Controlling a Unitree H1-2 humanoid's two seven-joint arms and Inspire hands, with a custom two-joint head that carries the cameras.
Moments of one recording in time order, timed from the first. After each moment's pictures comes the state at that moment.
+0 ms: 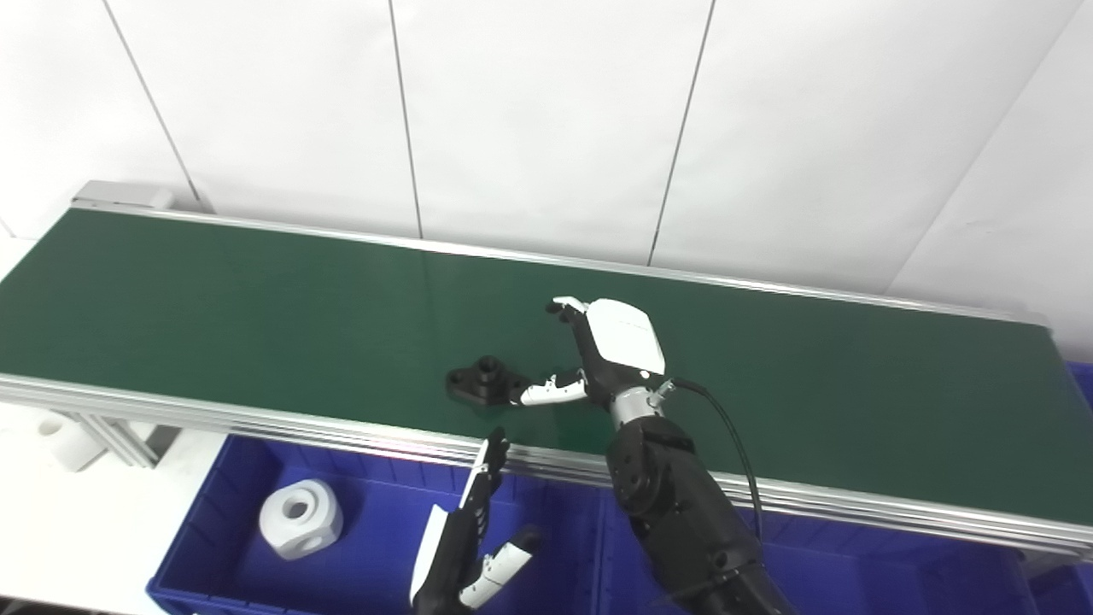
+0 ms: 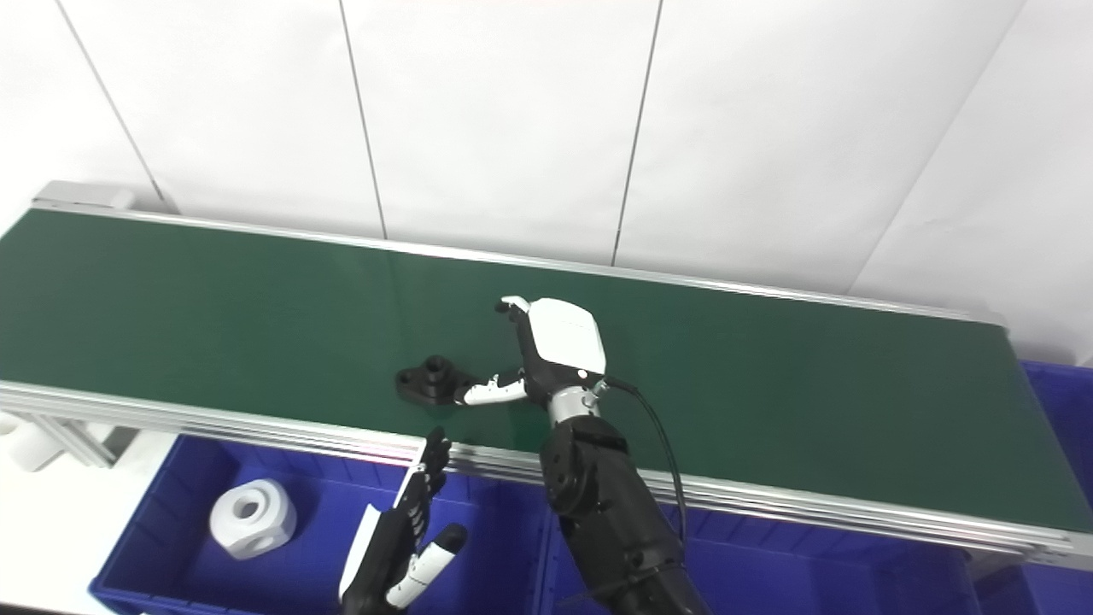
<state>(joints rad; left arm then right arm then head) 0.35 -0.12 -0.21 0.10 0.19 -0.43 0.14 -0.63 0.14 0.50 0.73 -0.86 0.17 -0.16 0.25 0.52</state>
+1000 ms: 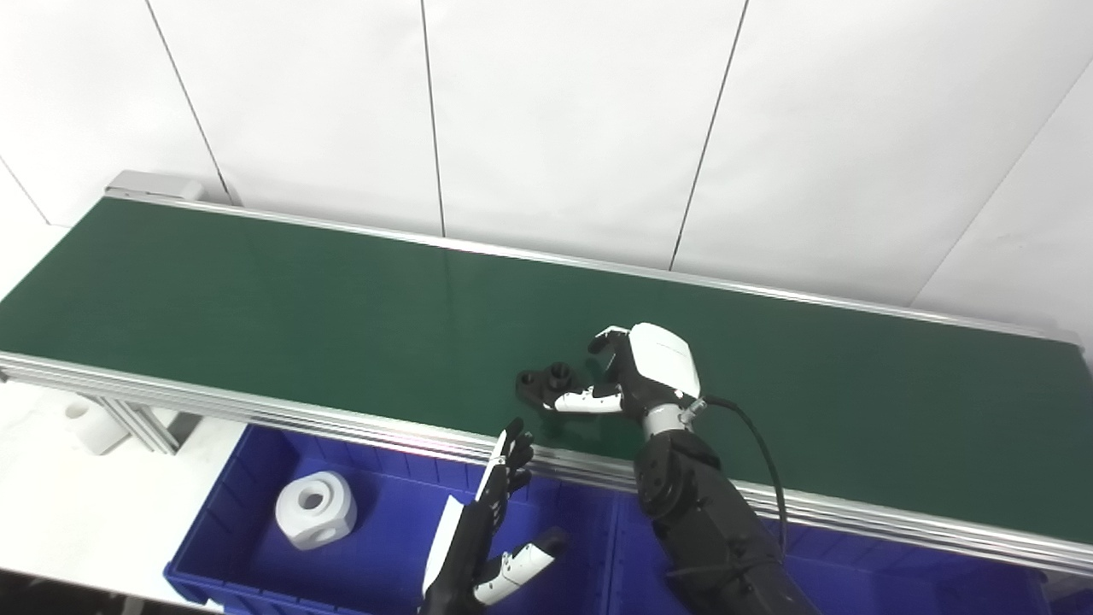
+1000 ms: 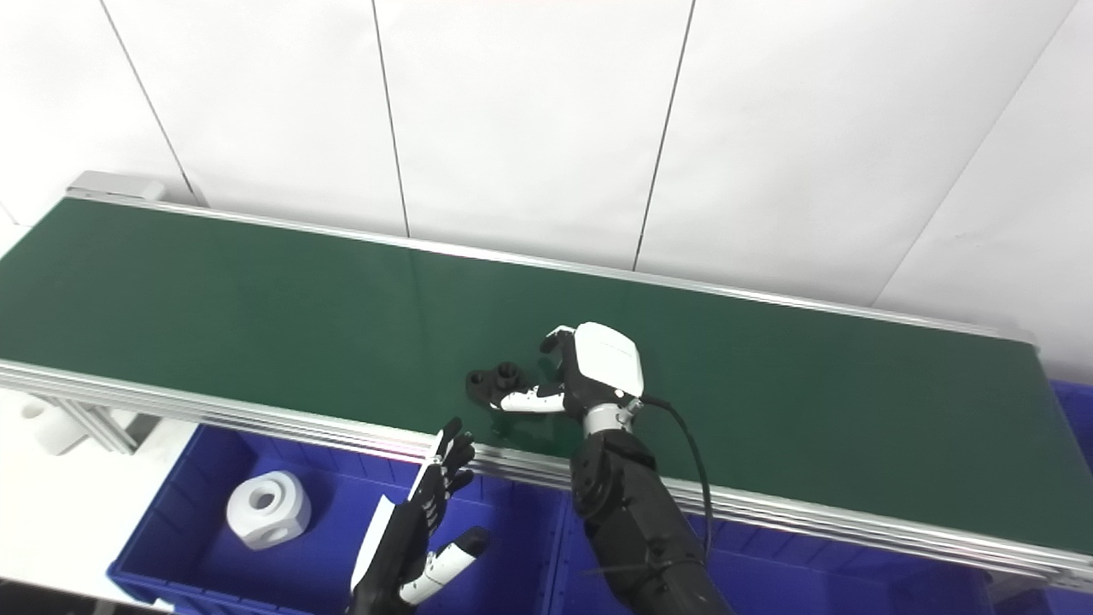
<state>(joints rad) 0.37 -0.12 -0.22 0.05 0.22 -0.43 0.17 -0.69 0.15 0.52 0.95 -0.73 0.14 -0.27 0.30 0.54</state>
